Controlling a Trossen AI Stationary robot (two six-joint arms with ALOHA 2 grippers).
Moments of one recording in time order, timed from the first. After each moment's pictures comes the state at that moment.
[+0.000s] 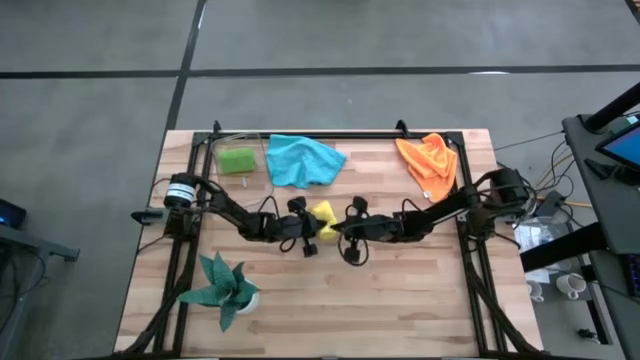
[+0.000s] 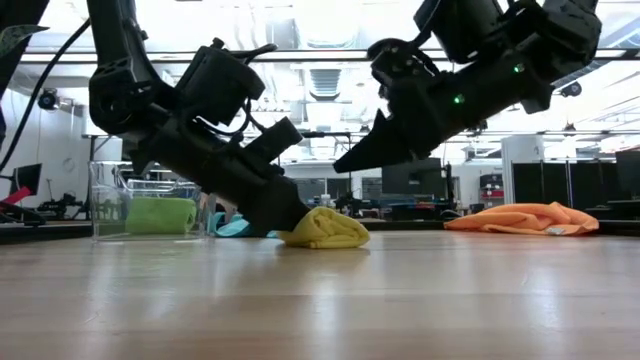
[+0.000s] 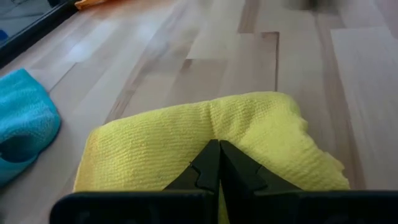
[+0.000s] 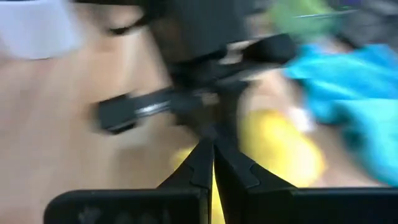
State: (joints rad) left arm -0.08 1.95 0.67 0.76 -0.40 -0.03; right arm 0.18 1.74 0.69 0.60 0.32 0.05
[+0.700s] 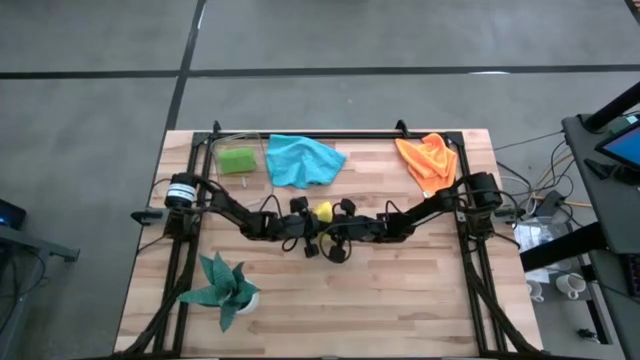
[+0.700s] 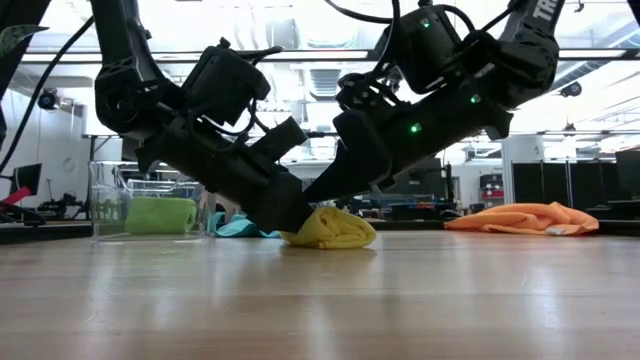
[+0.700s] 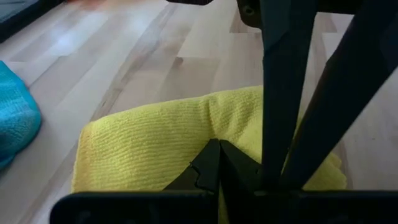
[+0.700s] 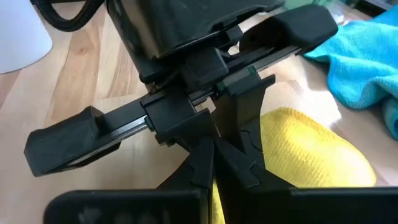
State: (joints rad) left arm -0.08 1.95 0.70 0.73 -0.36 -0.06; right arm 0.13 1.95 0.82 0.62 0.30 0.17
